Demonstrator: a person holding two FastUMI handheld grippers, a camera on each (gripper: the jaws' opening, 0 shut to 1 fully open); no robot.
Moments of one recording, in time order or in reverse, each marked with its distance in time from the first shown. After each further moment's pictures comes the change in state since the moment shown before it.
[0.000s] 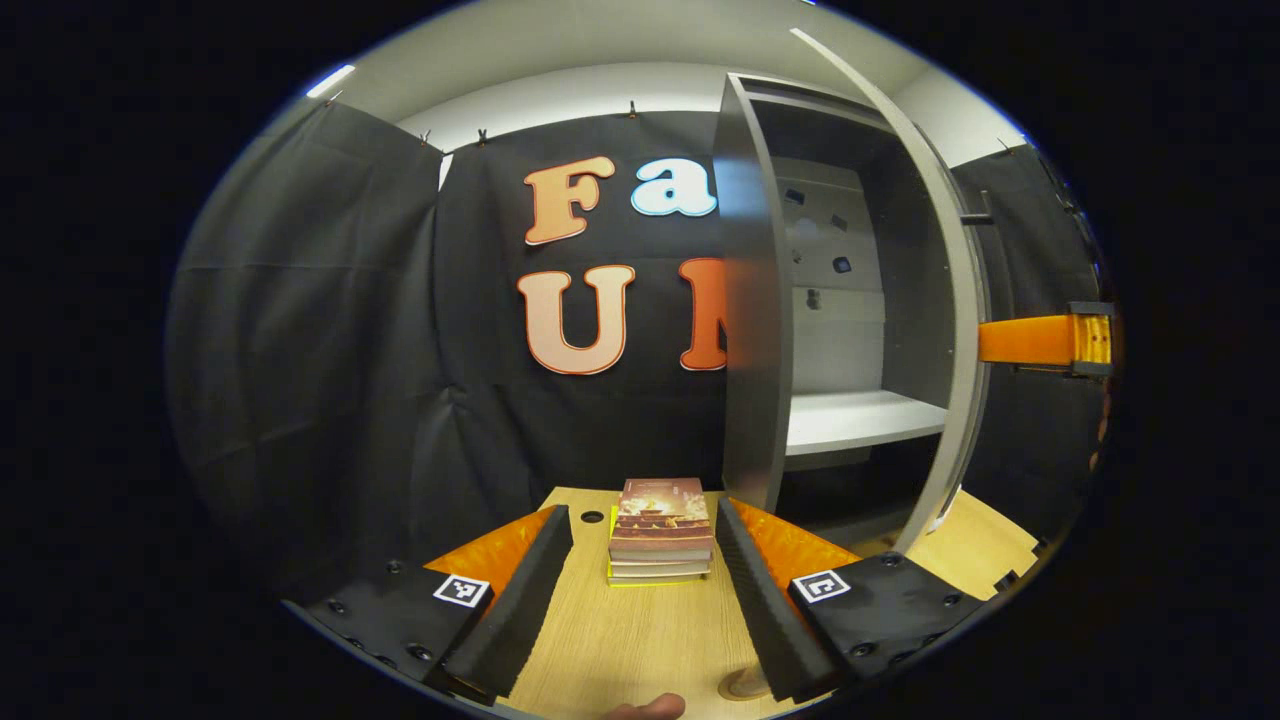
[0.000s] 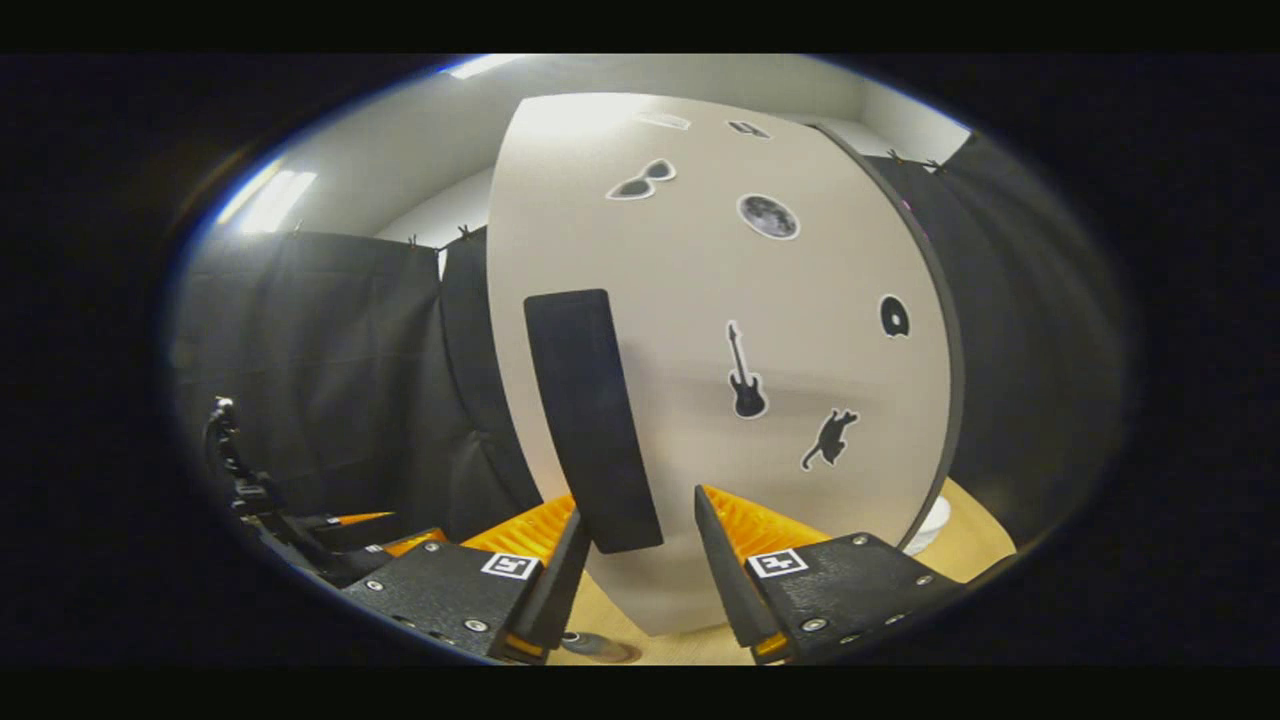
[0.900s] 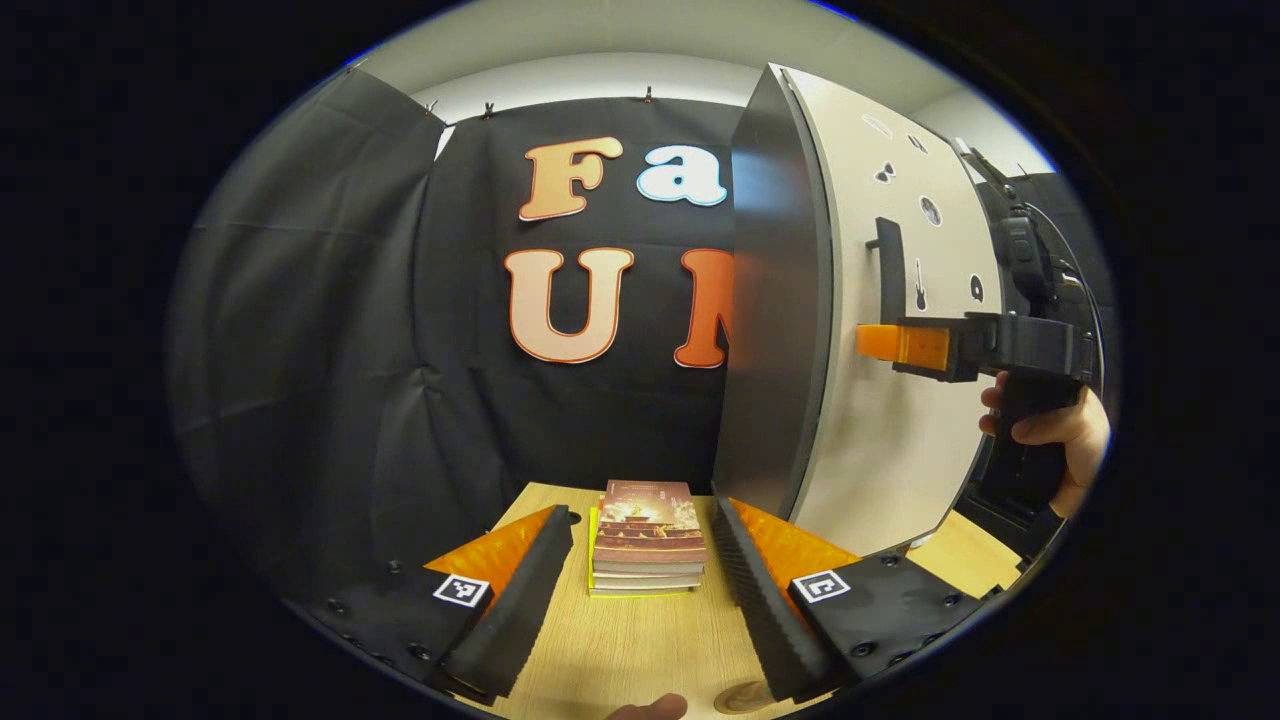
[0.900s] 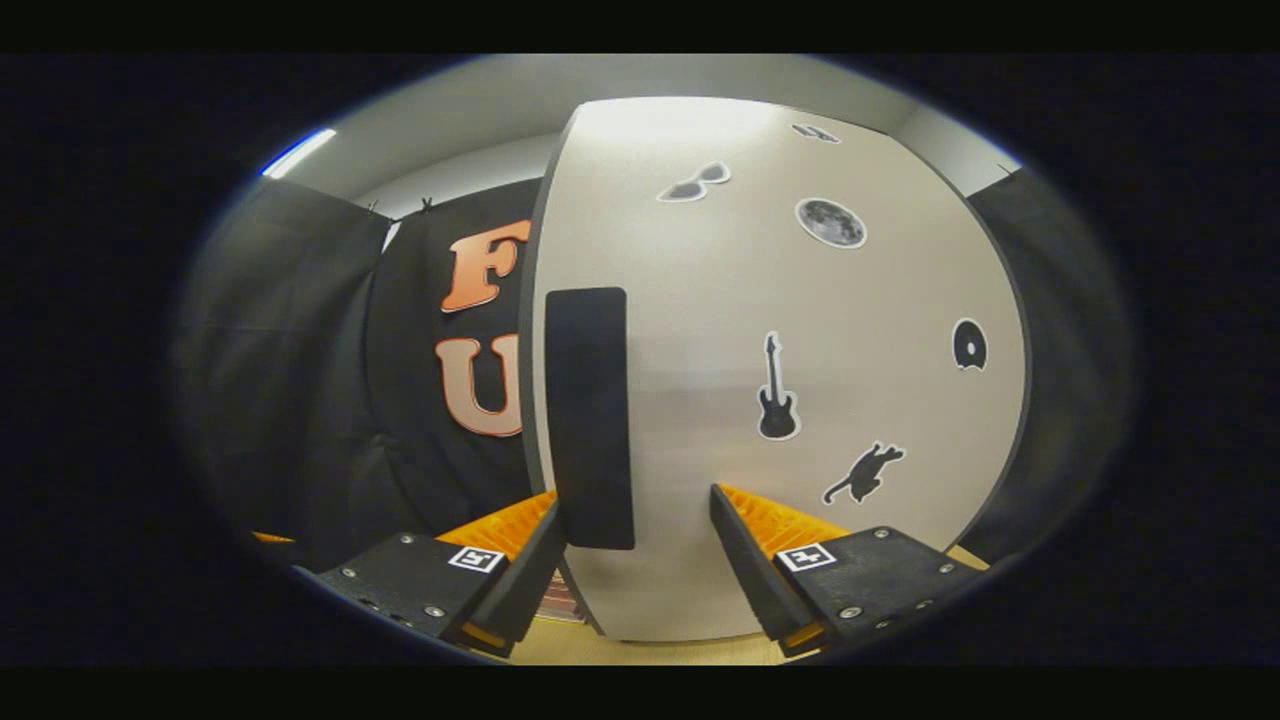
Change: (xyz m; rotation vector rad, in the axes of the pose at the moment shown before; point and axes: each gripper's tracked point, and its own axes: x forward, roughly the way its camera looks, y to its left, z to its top) left arm 0.054 0.008 -0.018 -0.067 0.019 -0.088; right arm 0.050 -0.027 0.001 -0.086 -0.067 -0.206
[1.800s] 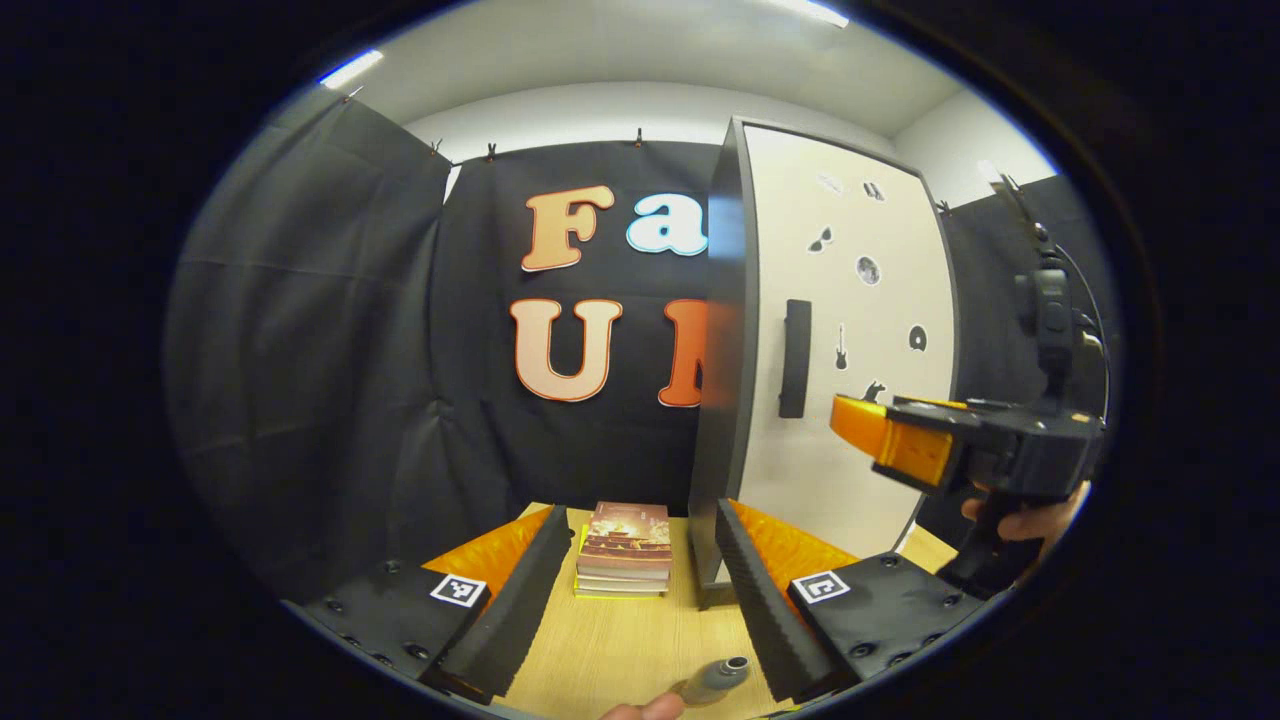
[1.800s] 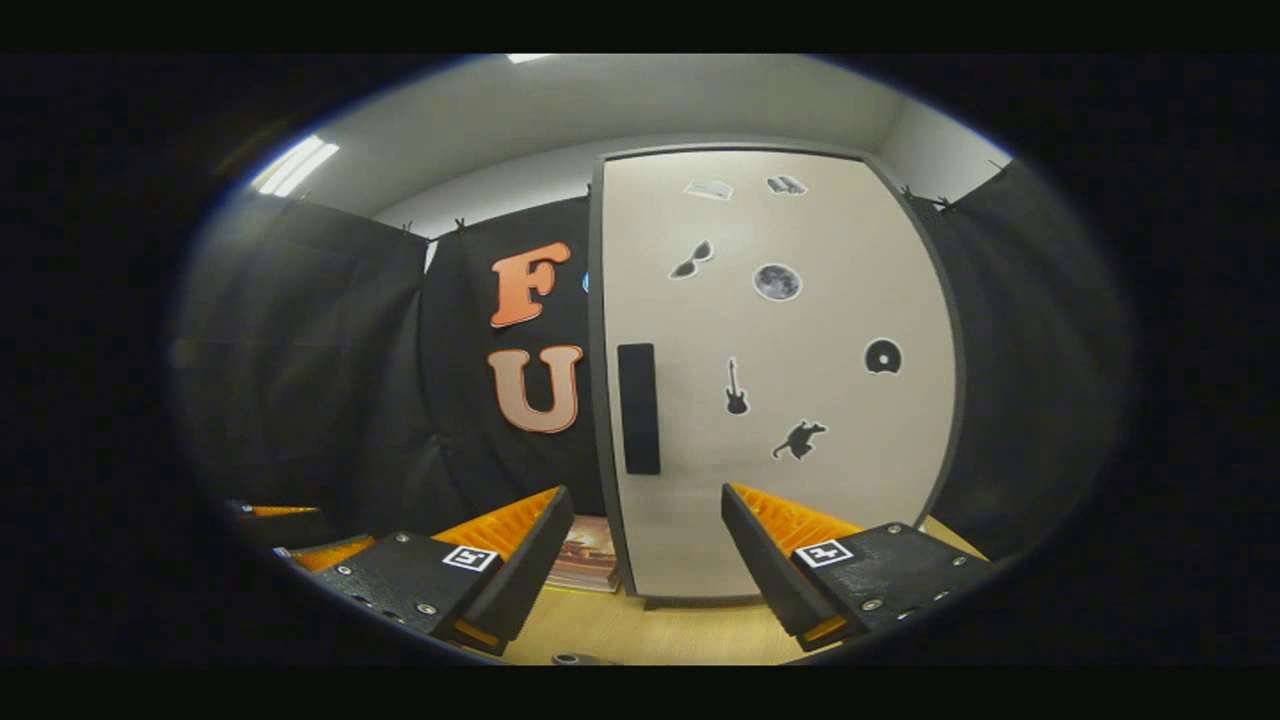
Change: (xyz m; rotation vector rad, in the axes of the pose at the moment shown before) left arm -0.117 -0.061 0.056 0.001 -0.085 0.039; right arm -0.172 0.004 0.007 0.015 0.014 0.082
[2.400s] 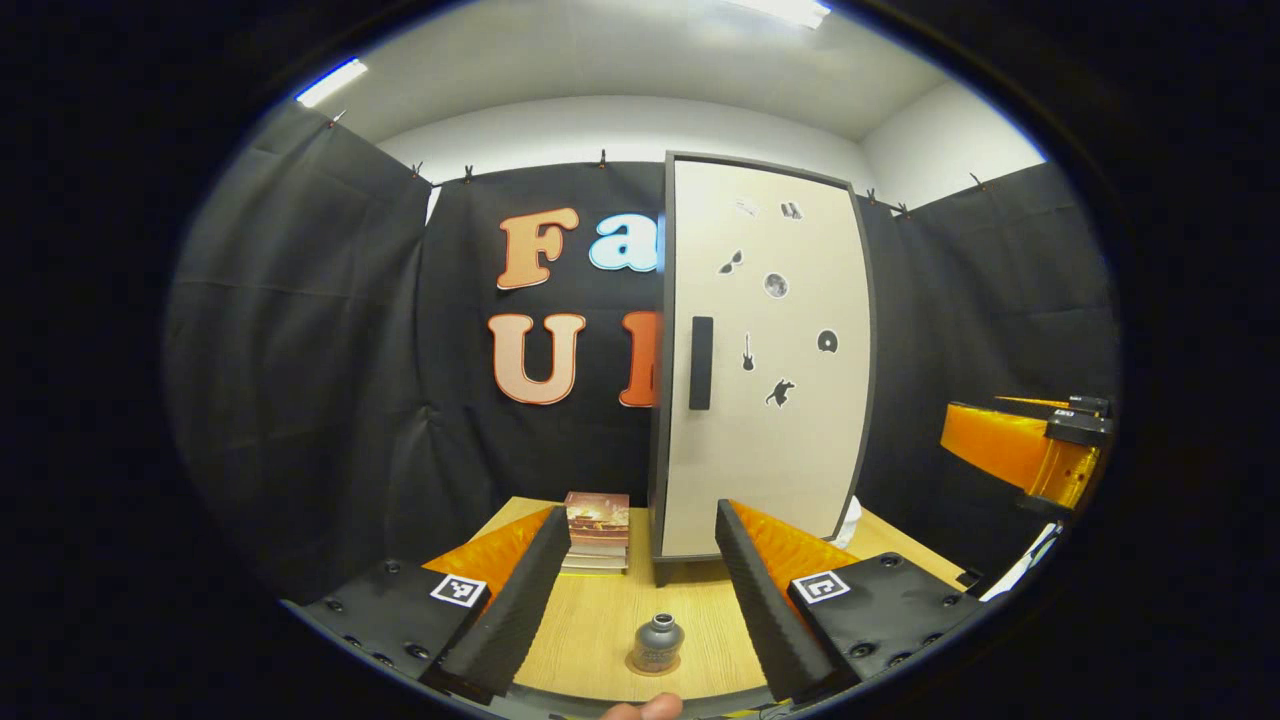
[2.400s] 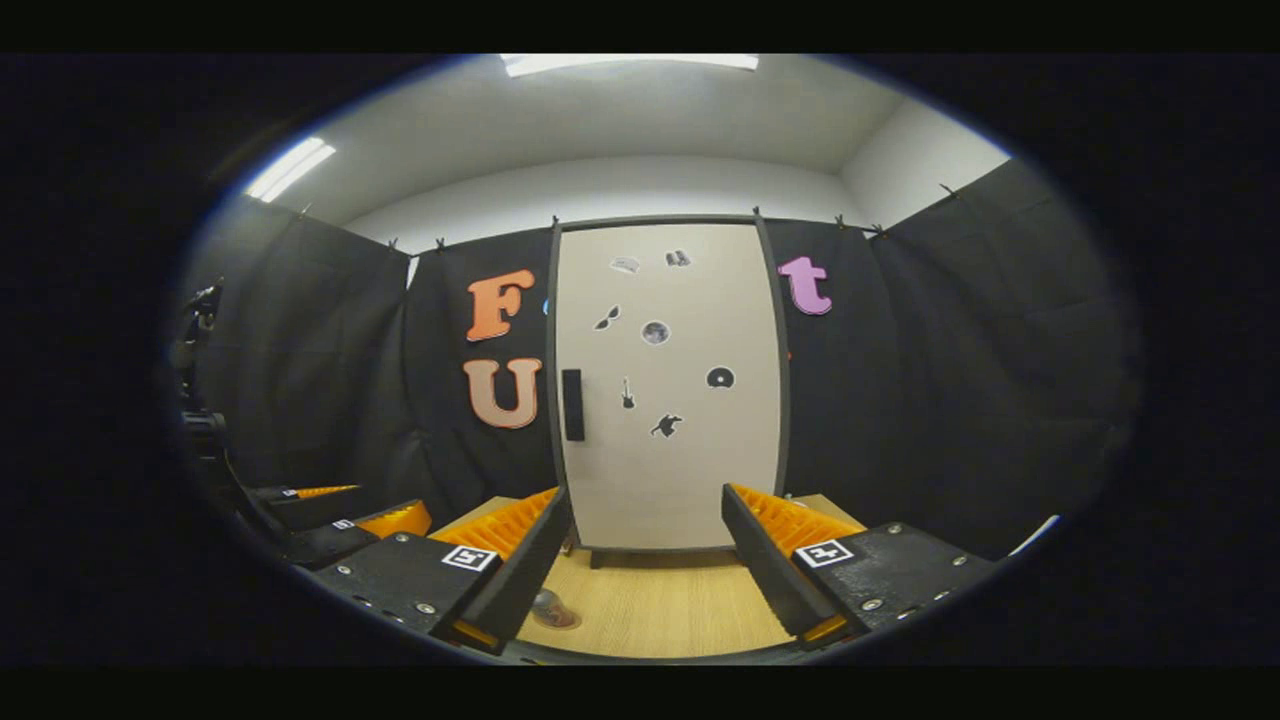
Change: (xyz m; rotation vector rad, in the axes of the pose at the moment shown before) left arm -0.099 -0.064 0.008 0.021 -0.024 -0.062; right arm -0.205 -0.063 0.033 0.007 -0.035 -0.148
